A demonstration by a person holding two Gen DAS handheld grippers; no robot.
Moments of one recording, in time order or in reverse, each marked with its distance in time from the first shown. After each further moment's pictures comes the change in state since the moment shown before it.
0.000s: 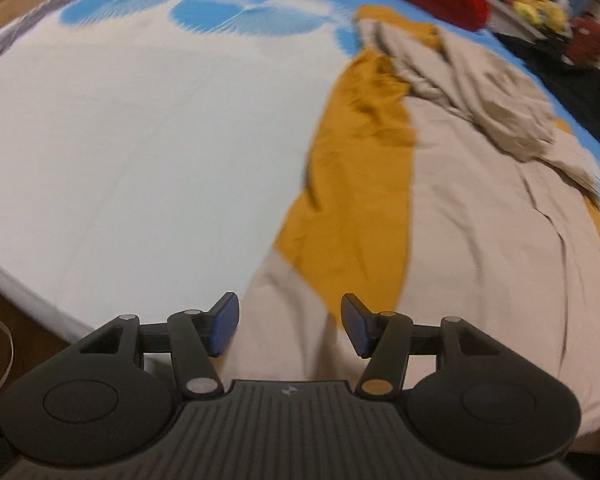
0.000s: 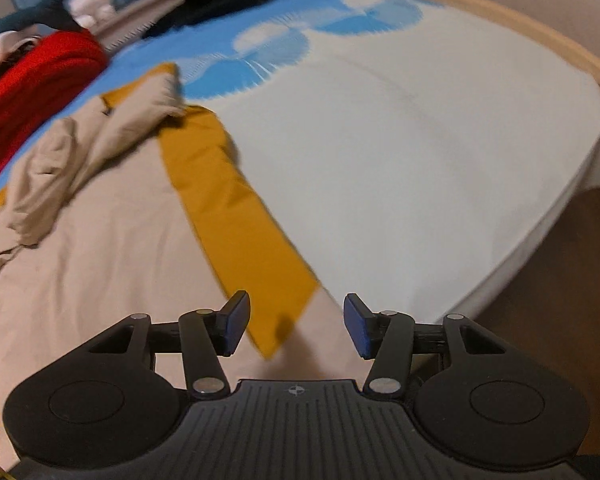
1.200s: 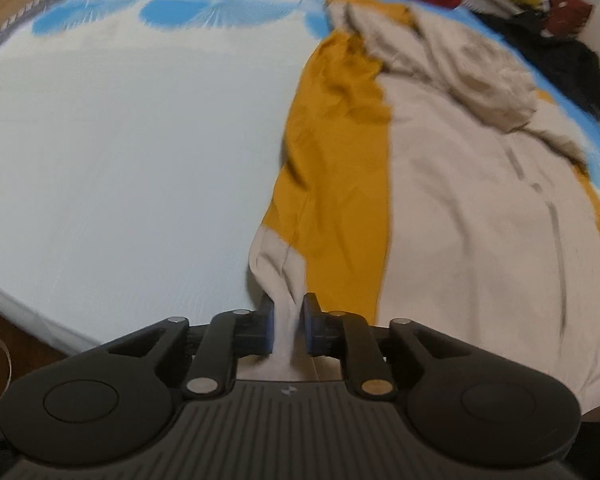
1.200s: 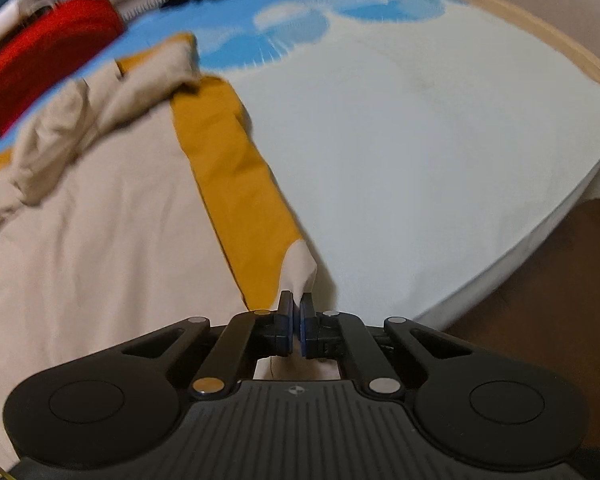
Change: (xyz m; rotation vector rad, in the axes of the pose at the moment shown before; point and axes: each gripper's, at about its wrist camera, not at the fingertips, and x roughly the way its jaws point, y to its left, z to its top) left arm 0.004 -0.011 -0.016 0.089 0.040 -0.025; right arm -0.011 0.013 -0.015 -0.104 0.012 0.042
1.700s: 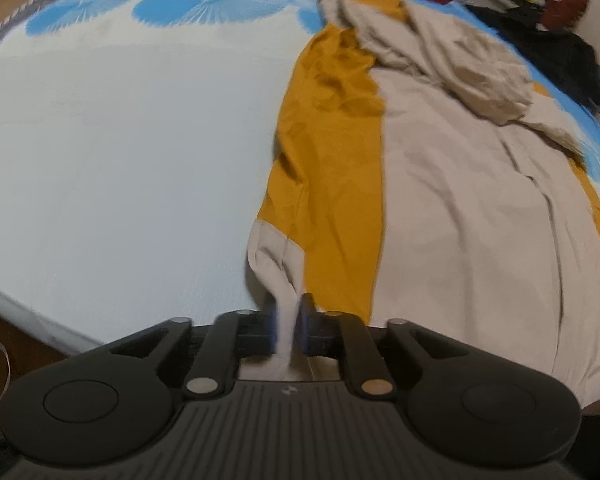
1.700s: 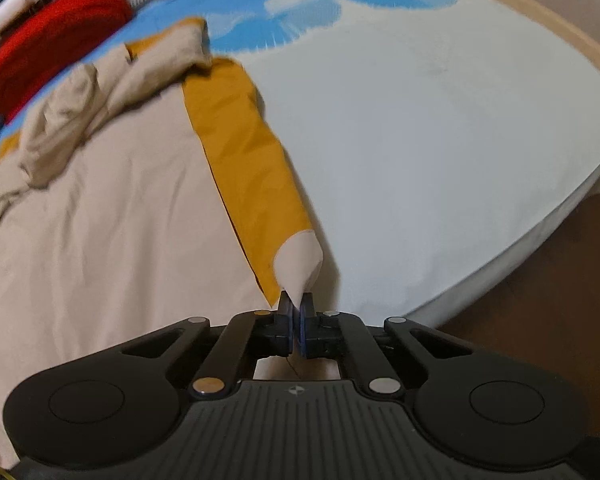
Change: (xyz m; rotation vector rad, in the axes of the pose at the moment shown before) left arm -0.001 -0.004 0.000 0.011 0.002 -0.009; right arm -0.003 0.005 -0.005 0.001 0.029 0.021
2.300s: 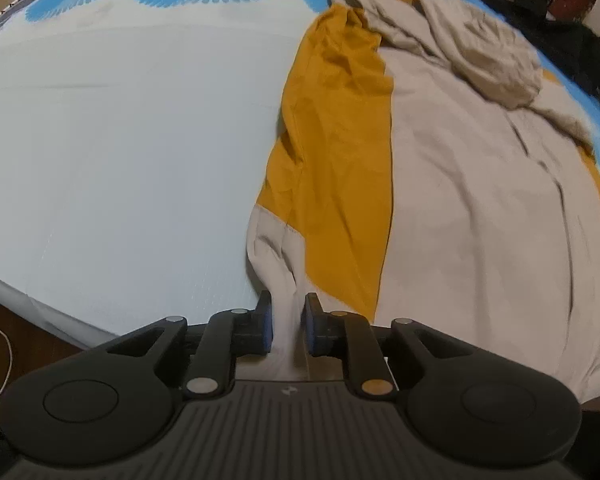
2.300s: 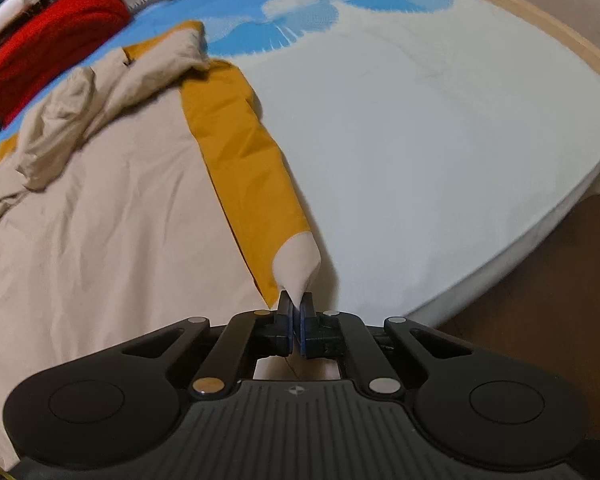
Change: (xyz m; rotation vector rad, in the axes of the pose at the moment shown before) left arm 0.007 -0.003 -0.002 0.022 0.033 0.020; right arm 0.017 0.000 -0.004 0.005 0.053 -0.032
